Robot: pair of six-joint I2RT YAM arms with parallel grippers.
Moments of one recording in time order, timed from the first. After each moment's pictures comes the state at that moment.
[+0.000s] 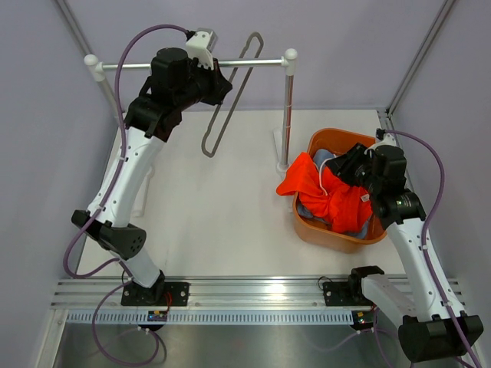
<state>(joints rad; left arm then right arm) -0.46 1.68 2.13 -0.68 0.16 -0.17 0.12 0.91 0.96 -0.46 -0.17 0.68</state>
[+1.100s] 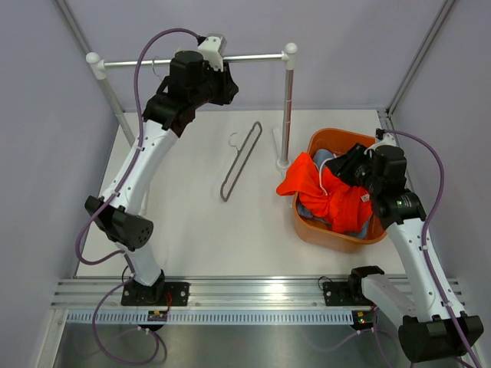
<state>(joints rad) -0.46 1.79 2.12 -0.61 0.10 -0.19 0.12 0.91 0.96 -0.46 -0.18 0.67</state>
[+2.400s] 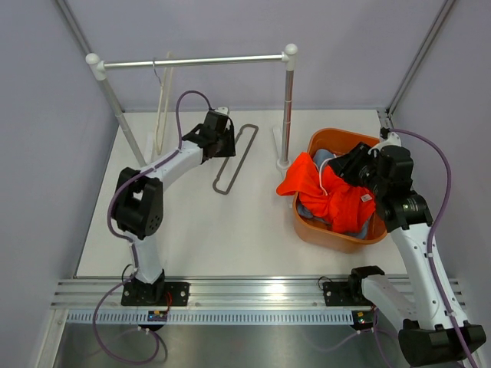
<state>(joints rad) -0.48 1.87 1.50 -0.36 -0.11 -0.38 0.12 0.88 1.01 -0.52 -0.17 0.65</state>
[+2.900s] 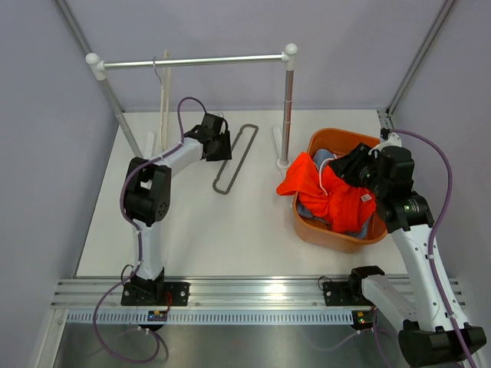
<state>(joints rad) -0.37 2.05 1.56 -0.38 -0.01 -0.40 0.12 0.87 1.02 -0.55 -0.17 0.64</state>
